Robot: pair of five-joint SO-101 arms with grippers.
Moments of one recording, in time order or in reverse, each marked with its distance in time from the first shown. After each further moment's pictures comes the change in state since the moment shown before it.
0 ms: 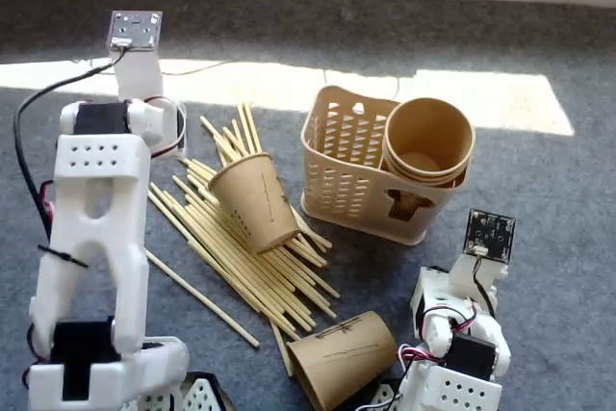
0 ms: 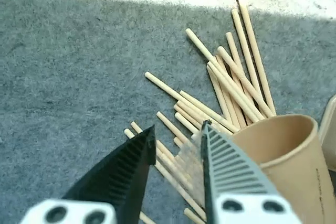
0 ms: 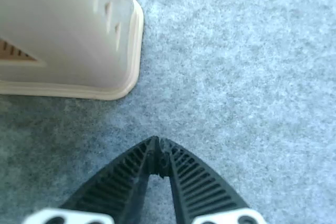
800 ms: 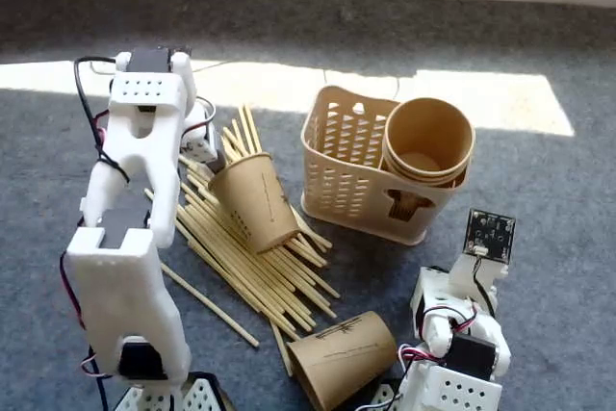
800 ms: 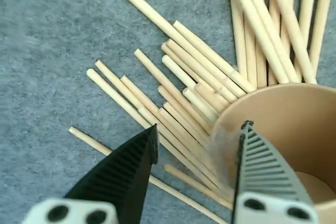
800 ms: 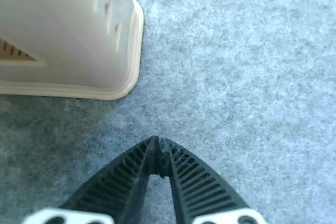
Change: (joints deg) left arm 3.5 38.2 -32.4 27.7 8.3; right arm 0.0 0.0 0.0 0.0 0.0
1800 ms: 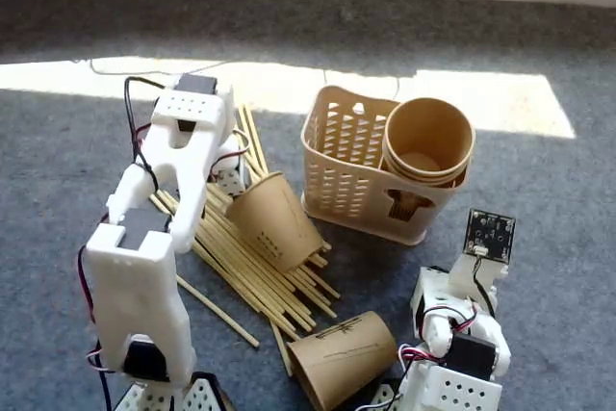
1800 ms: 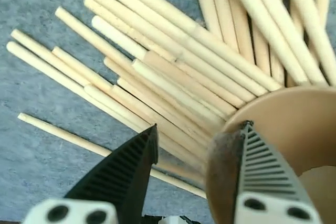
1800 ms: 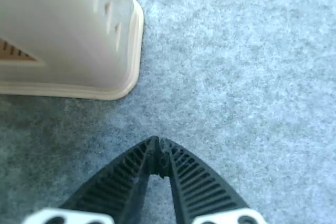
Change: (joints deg) left arm 7.0 0.6 12.2 -2.7 1.6; right arm 0.0 0.0 0.0 0.0 0.0
